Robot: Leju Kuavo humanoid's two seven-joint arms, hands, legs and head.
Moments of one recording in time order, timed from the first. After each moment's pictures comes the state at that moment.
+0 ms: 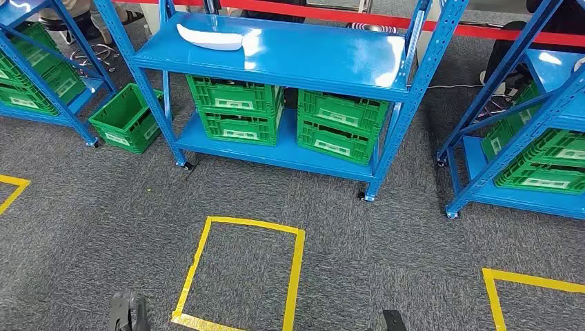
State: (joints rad) left arm -0.01 0.05 -0.07 -0.63 0.50 0.10 -0.30; right arm -0.02 0.04 0.11 -0.28 -0.07 -0.13 0.09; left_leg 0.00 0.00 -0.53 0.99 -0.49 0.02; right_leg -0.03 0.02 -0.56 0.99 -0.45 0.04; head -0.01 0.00
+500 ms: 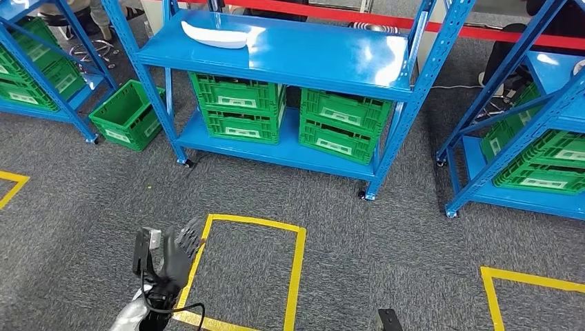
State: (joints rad) left arm -0.07 0.07 -0.28 -1.04 0.50 -0.19 -0.38; right arm -0.02 0.02 0.16 -0.28 -0.10 -0.08 0.08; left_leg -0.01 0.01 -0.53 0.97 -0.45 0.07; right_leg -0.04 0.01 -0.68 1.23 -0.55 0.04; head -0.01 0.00
